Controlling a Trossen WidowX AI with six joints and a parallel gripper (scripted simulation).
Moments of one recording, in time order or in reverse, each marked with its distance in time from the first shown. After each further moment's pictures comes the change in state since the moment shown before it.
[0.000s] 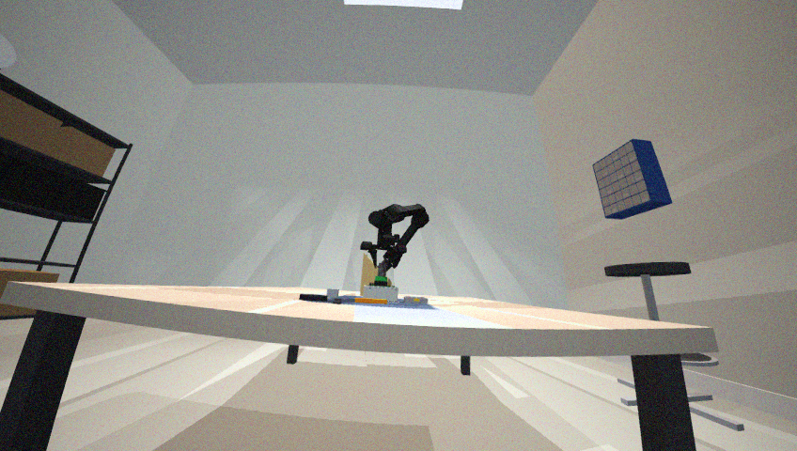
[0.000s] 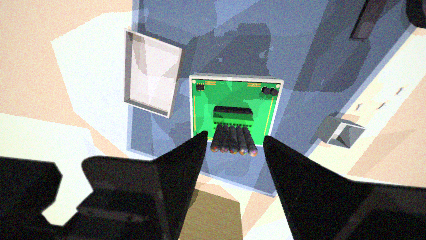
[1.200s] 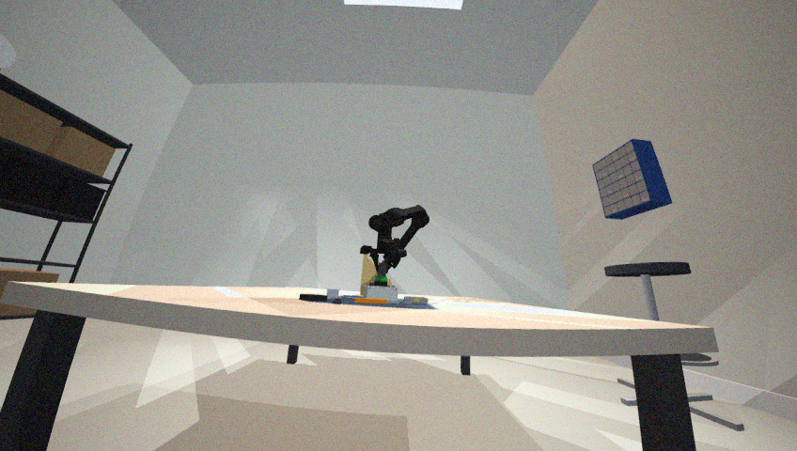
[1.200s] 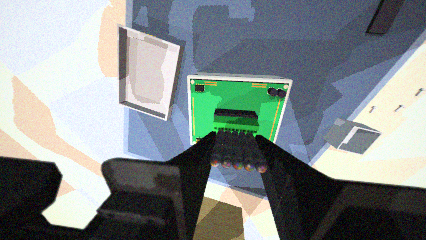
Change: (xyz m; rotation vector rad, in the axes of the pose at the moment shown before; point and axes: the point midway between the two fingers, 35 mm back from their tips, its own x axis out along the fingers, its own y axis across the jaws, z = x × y) arm 0.016 0.002 -0.001 0.002 0.004 0.008
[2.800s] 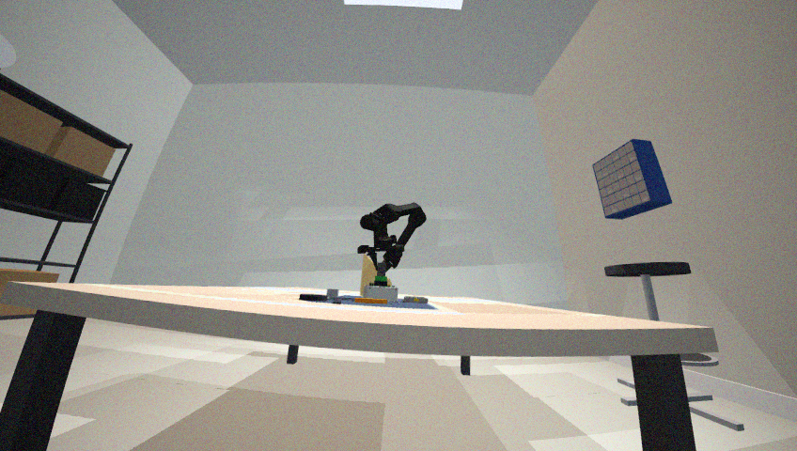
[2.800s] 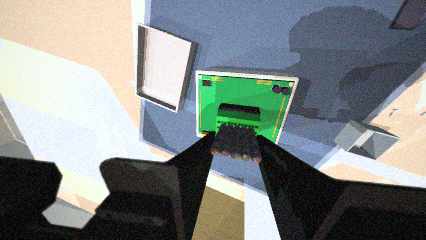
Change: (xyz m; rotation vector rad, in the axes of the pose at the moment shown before) arm -0.011 -0.005 0.001 -0.021 0.028 0.111
